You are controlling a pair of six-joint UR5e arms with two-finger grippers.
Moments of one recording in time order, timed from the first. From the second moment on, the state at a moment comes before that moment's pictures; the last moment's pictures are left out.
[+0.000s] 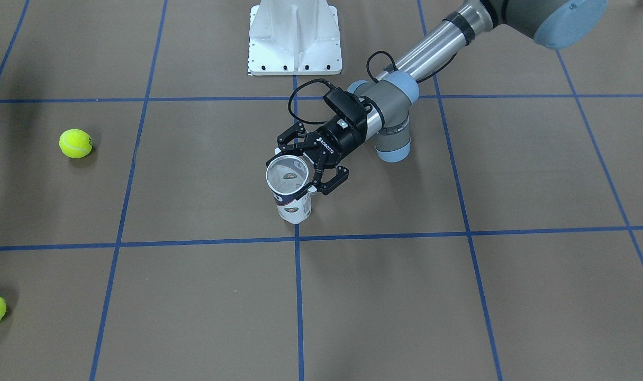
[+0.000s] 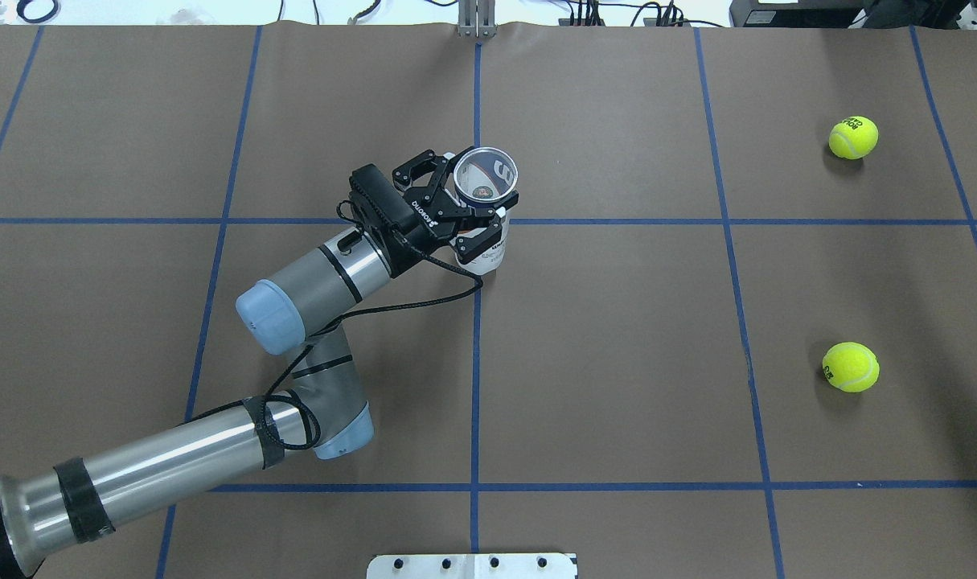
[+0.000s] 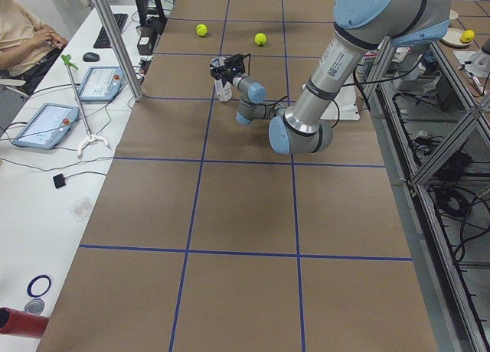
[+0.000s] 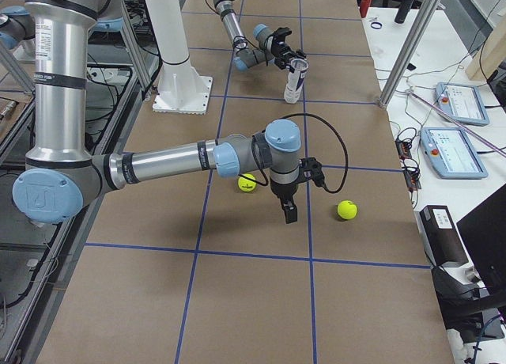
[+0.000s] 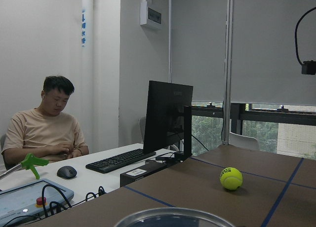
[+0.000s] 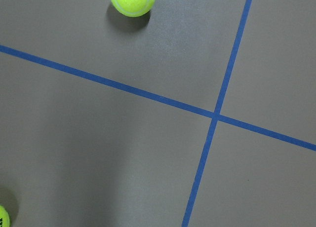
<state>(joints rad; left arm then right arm) -0.46 -2.36 -1.01 -3.49 -1.26 -0.36 1.42 -1.66 1.87 -1.51 2.23 -0.01</state>
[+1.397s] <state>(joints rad) -0.46 -2.34 -1.02 -3.47 -1.26 -0.35 1.23 -1.67 1.94 -1.33 2.29 0.57</state>
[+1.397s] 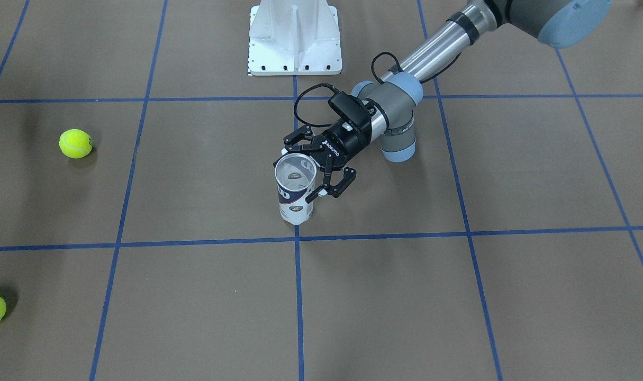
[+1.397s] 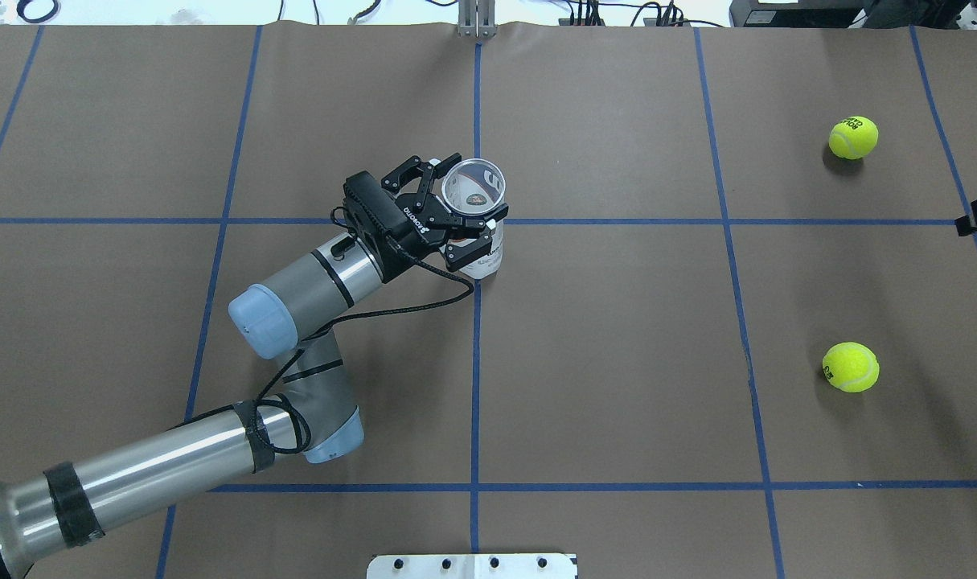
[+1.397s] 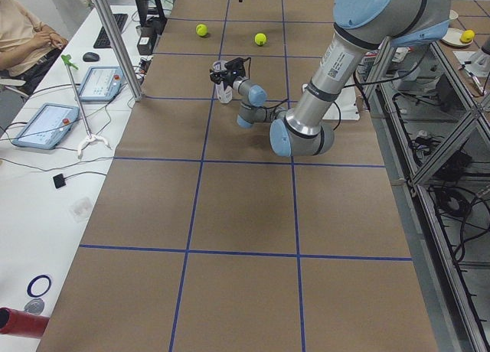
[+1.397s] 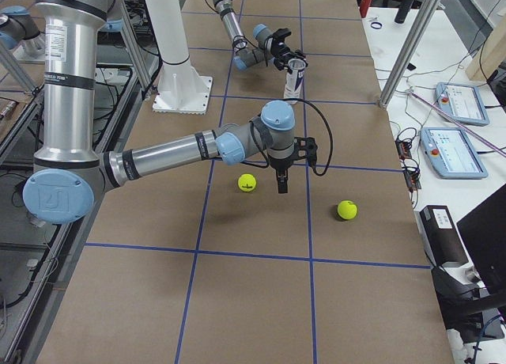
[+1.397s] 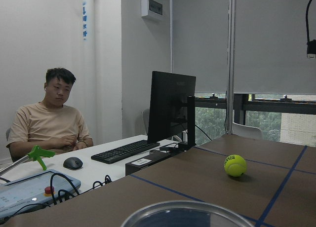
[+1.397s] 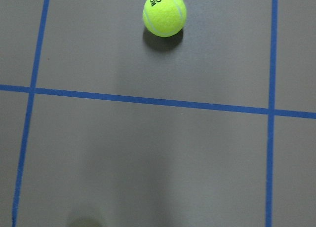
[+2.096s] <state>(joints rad) -0.46 -2.34 -1.02 -3.47 -1.26 -0.35 0.80 -1.77 2.03 -1.19 1.94 0.98</state>
